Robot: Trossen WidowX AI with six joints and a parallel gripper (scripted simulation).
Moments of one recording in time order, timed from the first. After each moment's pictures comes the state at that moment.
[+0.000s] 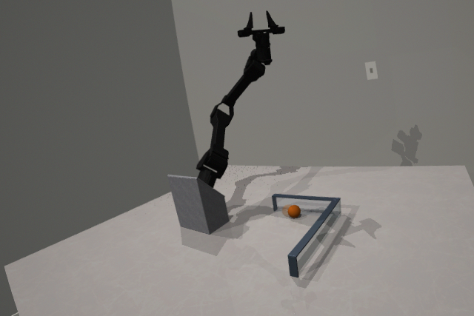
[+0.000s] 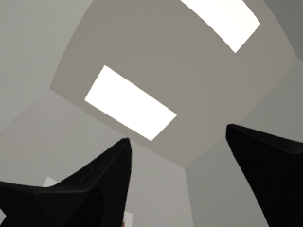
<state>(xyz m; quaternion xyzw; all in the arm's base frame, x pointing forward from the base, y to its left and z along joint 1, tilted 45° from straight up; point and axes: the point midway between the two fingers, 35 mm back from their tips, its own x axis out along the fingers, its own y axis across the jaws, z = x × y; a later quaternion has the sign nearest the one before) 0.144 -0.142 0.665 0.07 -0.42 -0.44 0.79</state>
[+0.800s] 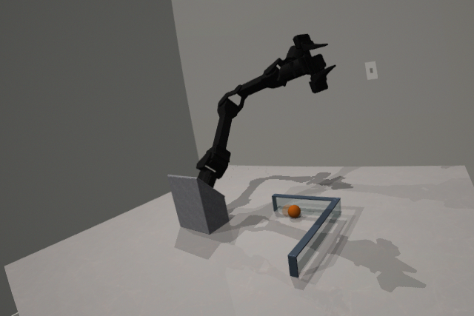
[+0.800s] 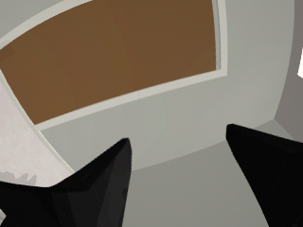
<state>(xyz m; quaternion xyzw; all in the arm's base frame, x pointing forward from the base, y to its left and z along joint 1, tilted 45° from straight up) 0.411 -0.059 0.401 -0.34 0.08 -0.07 0.93</state>
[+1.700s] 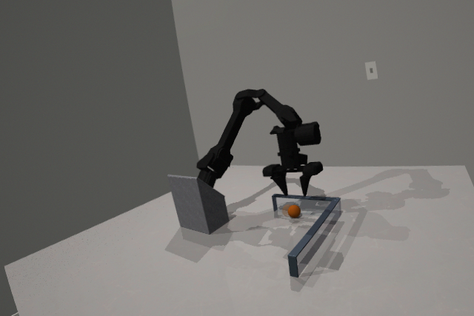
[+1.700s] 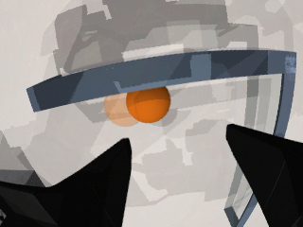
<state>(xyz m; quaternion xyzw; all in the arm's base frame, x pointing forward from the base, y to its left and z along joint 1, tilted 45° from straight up) 0.275 0.125 0.078 -0.32 0.26 0.66 0.63</state>
